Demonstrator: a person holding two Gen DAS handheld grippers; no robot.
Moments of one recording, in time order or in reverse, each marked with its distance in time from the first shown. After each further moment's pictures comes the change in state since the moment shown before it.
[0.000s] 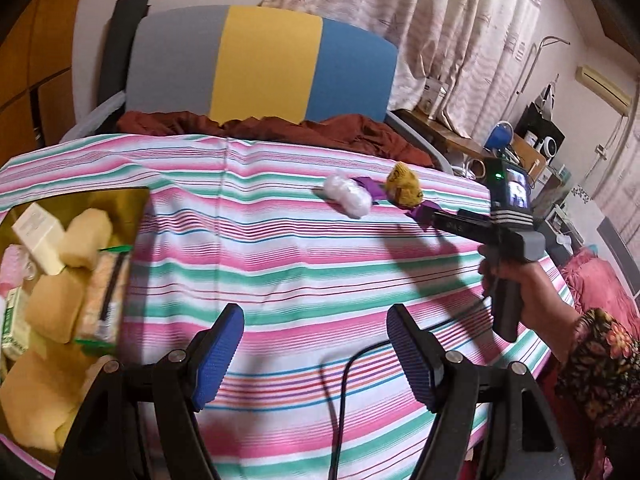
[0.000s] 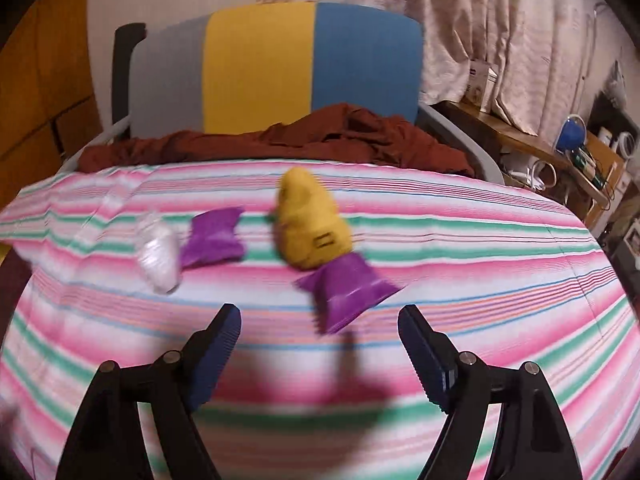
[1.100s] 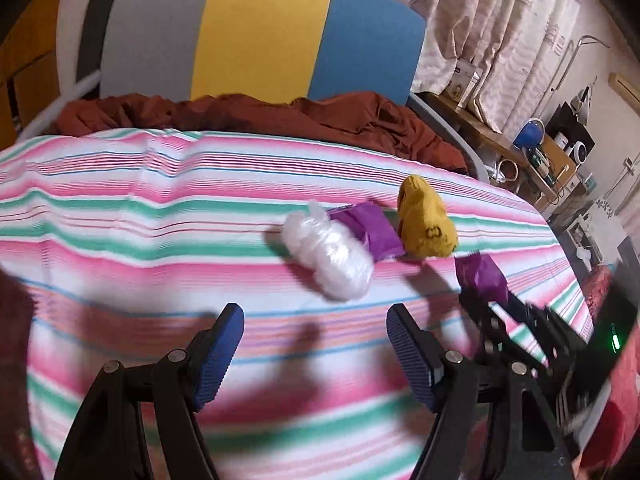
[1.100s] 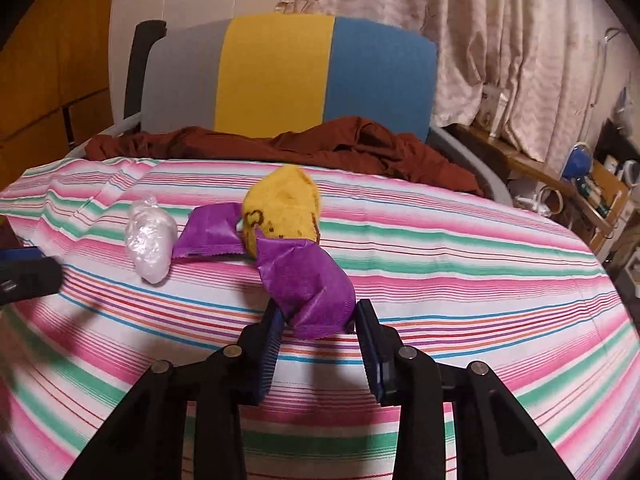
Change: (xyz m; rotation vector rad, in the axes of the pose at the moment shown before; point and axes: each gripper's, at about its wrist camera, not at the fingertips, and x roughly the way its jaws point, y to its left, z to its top) left arm 0.171 -0.044 0.091 -0.071 0.094 0.047; right arm 0.013 0.012 -0.016 -0.078 -0.078 -0.007
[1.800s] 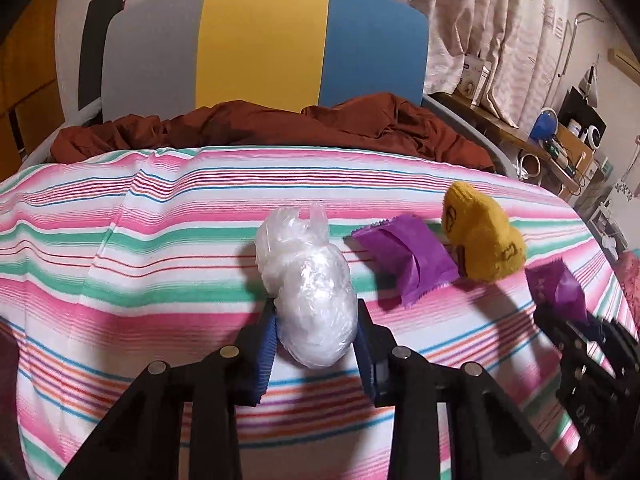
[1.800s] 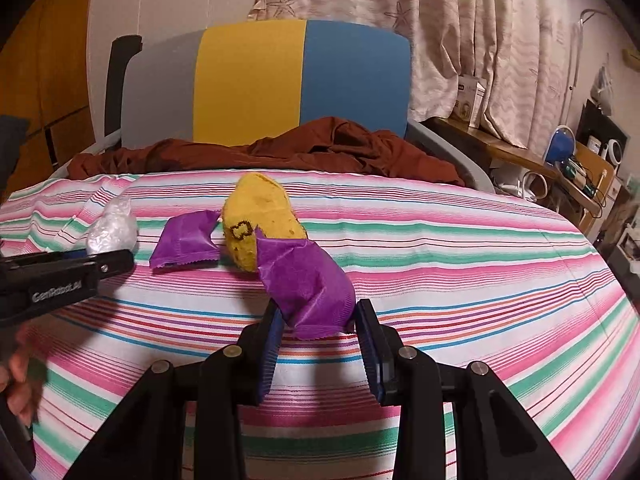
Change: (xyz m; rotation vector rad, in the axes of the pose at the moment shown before) left arm 0.038 0.005 0.000 0.090 -0.086 0.097; right arm 0.001 -0.014 -0.002 0.076 -0.017 -0.035
